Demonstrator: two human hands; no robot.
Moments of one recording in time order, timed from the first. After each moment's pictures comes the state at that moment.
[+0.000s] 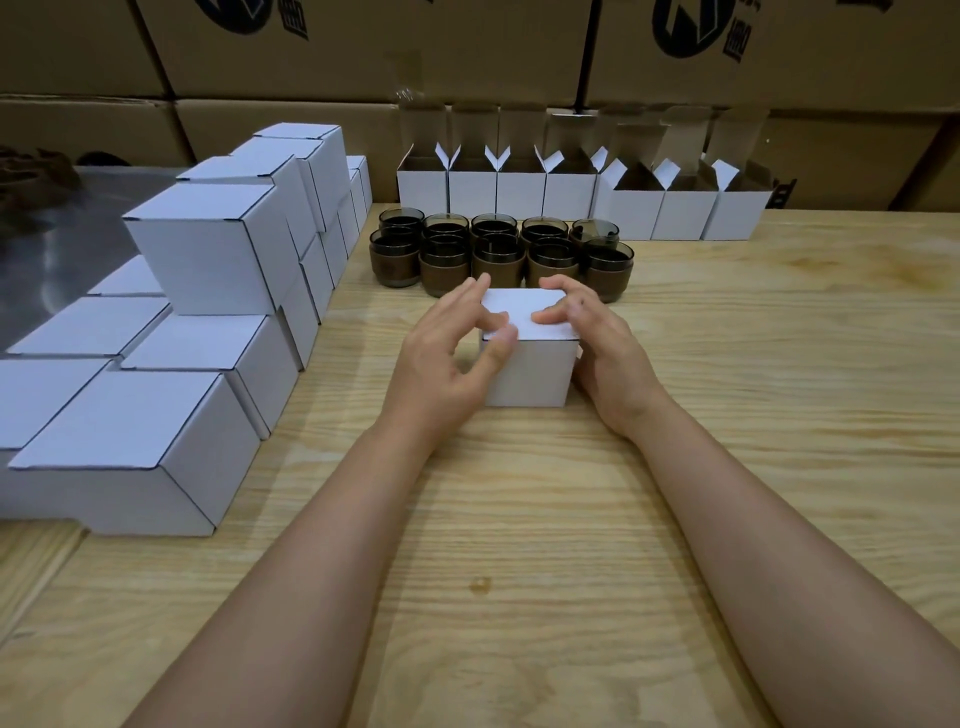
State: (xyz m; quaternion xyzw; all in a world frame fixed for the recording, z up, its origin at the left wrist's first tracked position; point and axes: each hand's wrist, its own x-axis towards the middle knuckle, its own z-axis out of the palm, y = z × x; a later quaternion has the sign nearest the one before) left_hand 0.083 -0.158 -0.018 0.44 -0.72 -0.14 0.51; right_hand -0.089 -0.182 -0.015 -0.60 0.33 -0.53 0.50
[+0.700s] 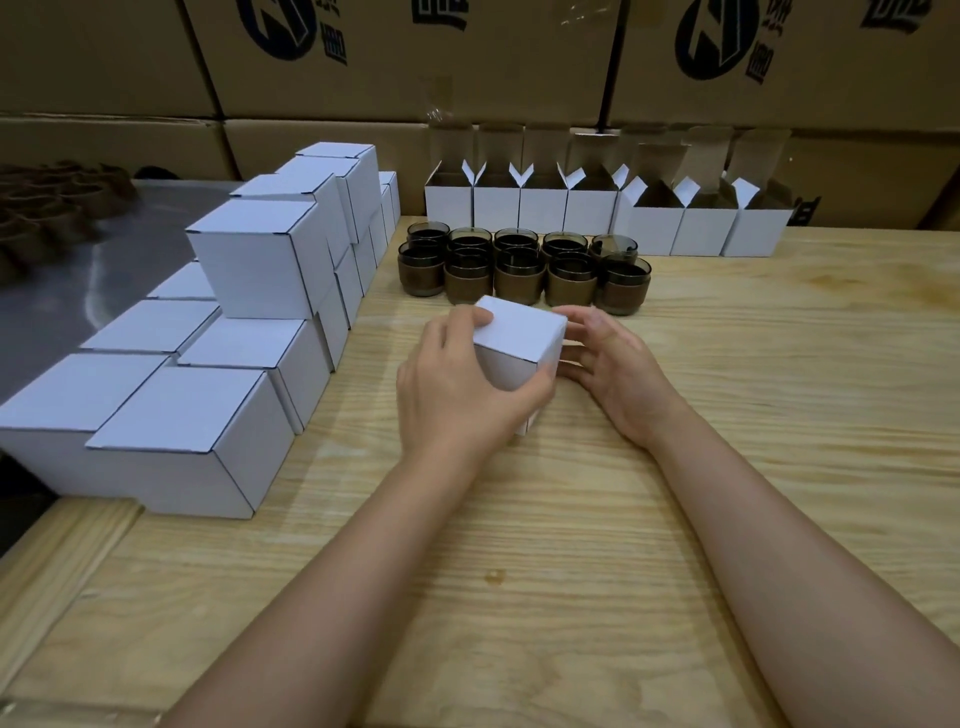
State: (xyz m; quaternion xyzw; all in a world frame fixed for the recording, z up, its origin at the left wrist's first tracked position) left_hand 0.064 -0.114 0.005 0.63 -0.61 -0.07 0.47; right_hand -0.091 -0.180 -0.012 -0.55 0.33 -0.51 0.57
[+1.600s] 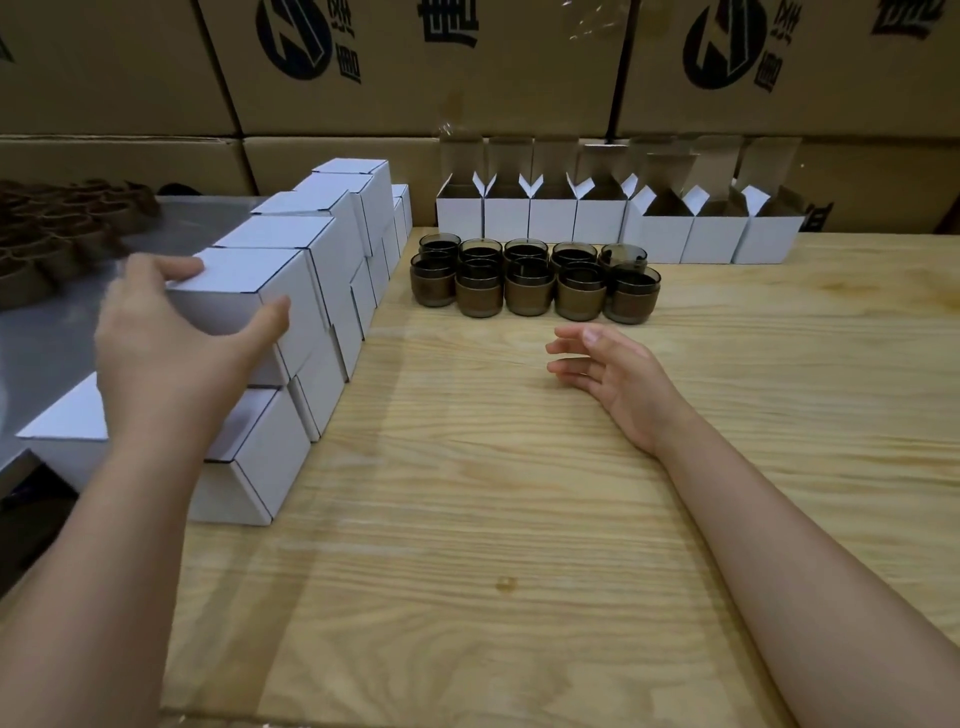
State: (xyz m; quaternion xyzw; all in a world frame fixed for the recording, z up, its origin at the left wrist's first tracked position) left_hand 0.226 -0.091 0.052 0.71 -0.44 0.04 0.54; right_hand -0.096 -0.187 -0.018 -0.54 0.34 -0.49 0.59
